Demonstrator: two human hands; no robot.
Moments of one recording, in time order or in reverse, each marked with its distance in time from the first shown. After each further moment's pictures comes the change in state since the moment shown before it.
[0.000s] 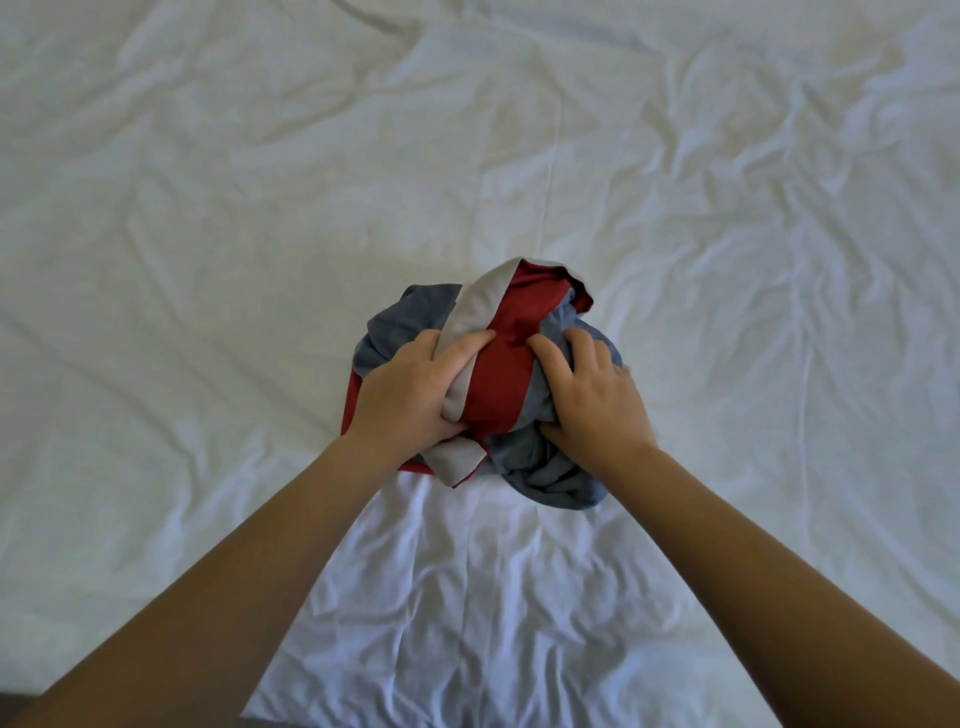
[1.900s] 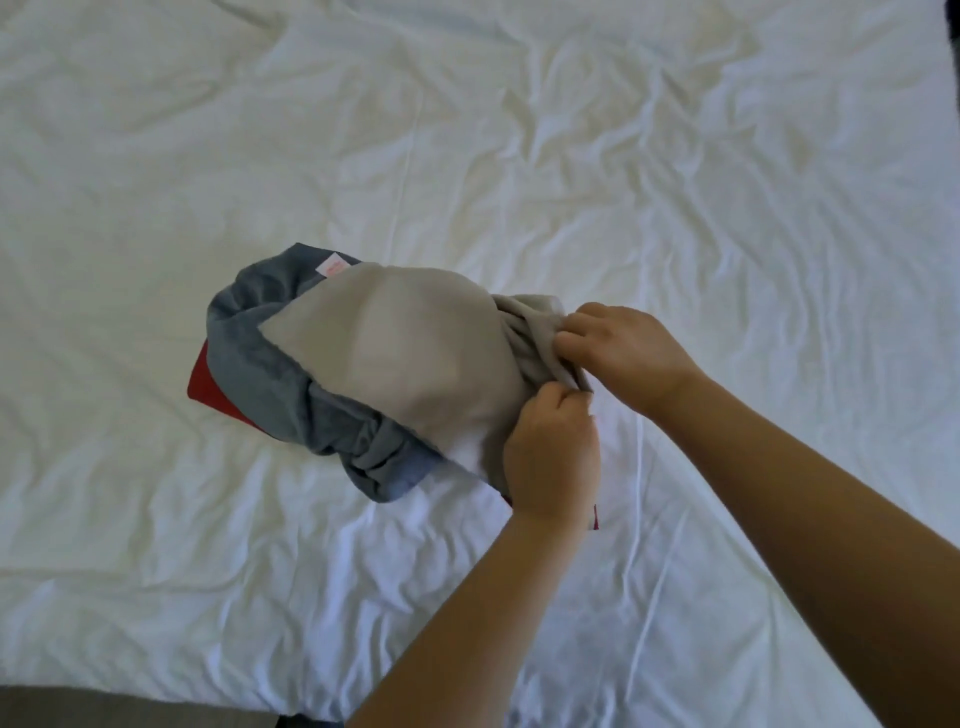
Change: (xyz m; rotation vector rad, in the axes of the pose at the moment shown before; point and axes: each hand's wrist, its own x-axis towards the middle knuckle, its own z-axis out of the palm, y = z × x) left_hand 0.031 0.323 0.092 -0.328 0.246 -0.280; right_hand -0.050 0.215 -0.048 -0.171 0.030 -0.444
